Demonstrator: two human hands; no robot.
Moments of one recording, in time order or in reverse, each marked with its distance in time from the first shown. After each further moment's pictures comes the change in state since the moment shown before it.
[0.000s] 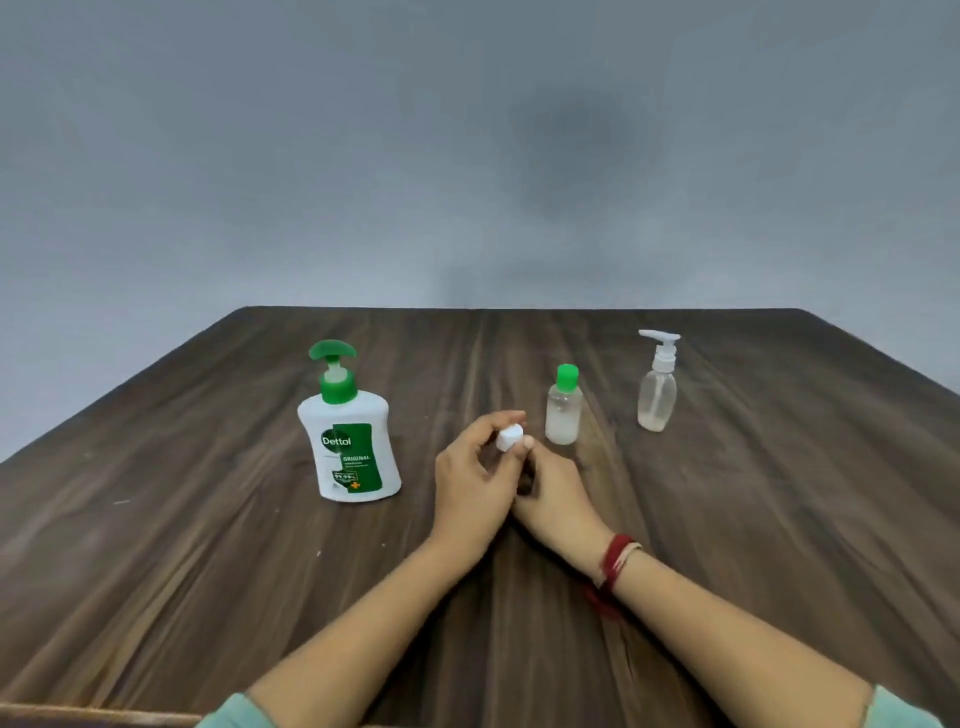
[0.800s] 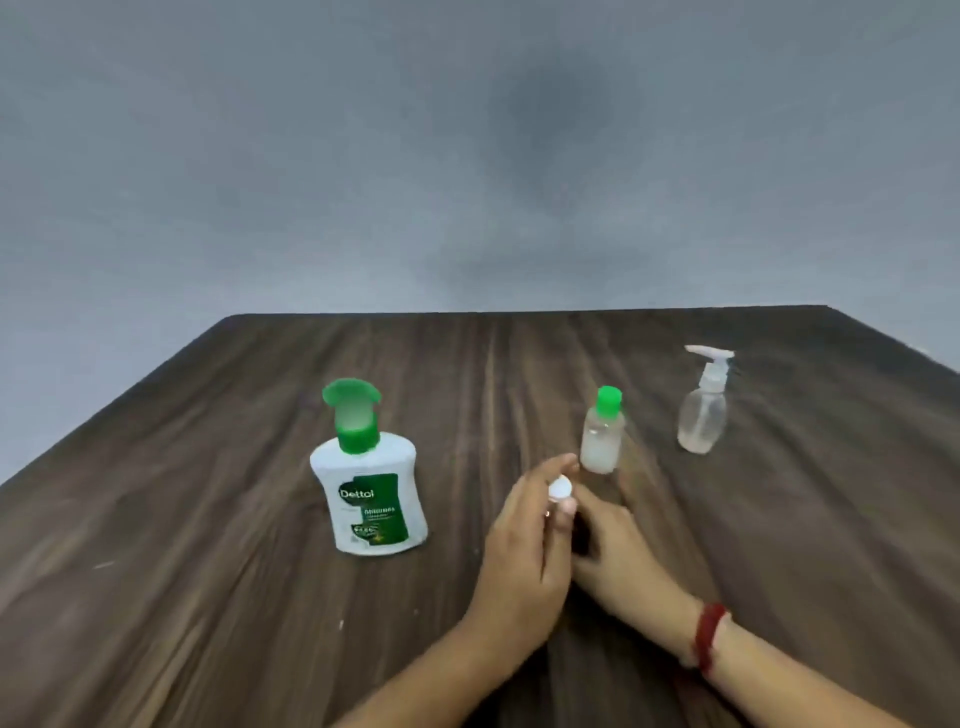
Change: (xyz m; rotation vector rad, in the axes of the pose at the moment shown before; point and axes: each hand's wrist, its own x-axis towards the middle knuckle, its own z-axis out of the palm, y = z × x) left_hand -0.009 -0.014 -0.008 -0.003 -0.207 0.132; right_hand -0.003 -0.010 -0.005 0.074 -0.068 -0.099
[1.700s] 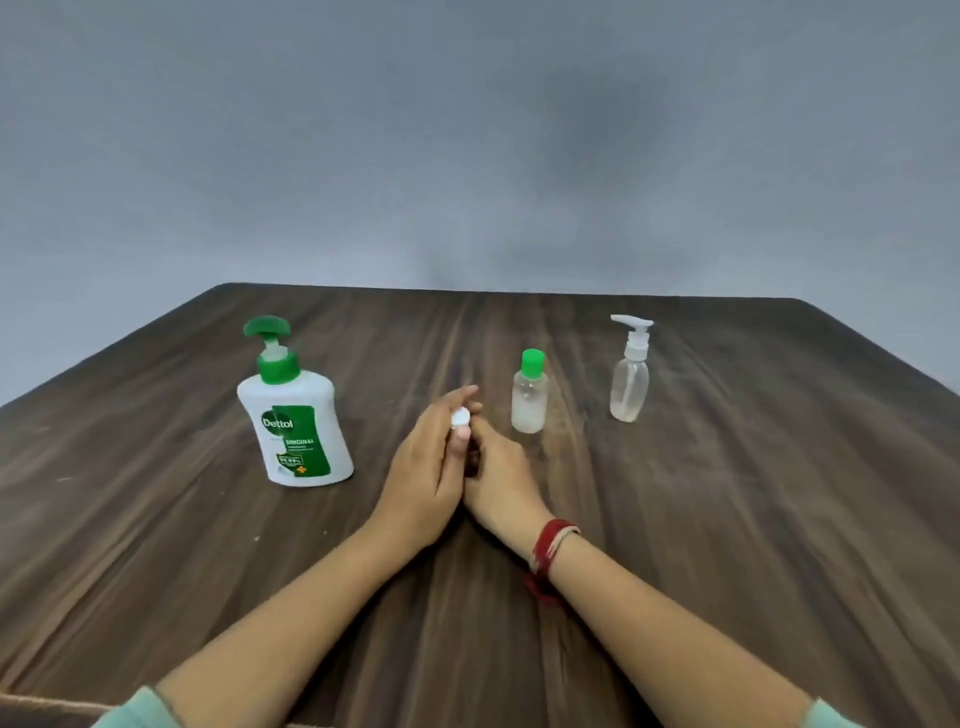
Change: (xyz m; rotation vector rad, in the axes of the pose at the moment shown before) left_hand 0.011 -0.007 0.007 0.230 0.034 0.030; right_hand 0.014 0.021 0.010 -0.055 0.049 0.058
